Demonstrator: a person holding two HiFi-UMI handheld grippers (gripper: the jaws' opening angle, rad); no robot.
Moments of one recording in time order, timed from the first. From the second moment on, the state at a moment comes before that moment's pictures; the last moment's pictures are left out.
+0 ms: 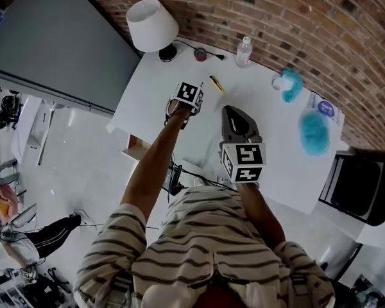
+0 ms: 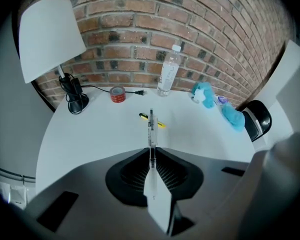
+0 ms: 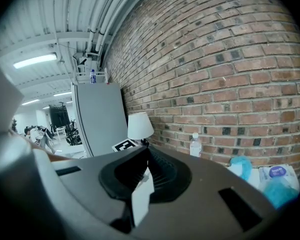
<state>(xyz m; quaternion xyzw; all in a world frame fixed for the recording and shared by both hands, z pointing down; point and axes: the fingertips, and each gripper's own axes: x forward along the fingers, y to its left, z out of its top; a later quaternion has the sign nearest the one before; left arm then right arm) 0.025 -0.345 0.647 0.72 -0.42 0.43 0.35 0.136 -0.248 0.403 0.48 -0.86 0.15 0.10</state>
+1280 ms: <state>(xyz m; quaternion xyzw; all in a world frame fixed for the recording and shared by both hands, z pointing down) 0.034 -0.293 0.472 0.80 -0.50 0.23 0.23 0.119 -0.227 0.368 0.49 -0.86 0.13 0.06</state>
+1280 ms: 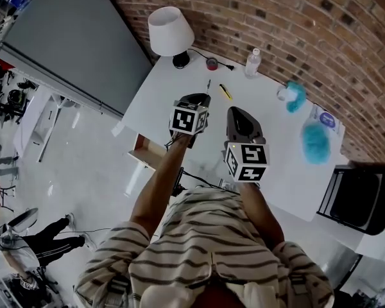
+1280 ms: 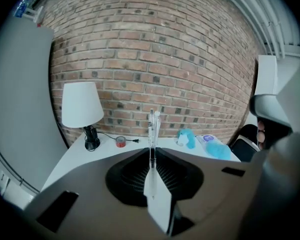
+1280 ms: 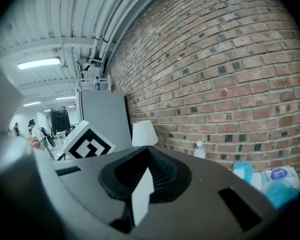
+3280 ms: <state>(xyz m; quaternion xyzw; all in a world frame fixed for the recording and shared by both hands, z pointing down) 0.025 -0.166 0.315 0.80 -0.60 0.05 0.05 0.084 -0.183 0.329 0.46 -0.88 0.09 0.03</state>
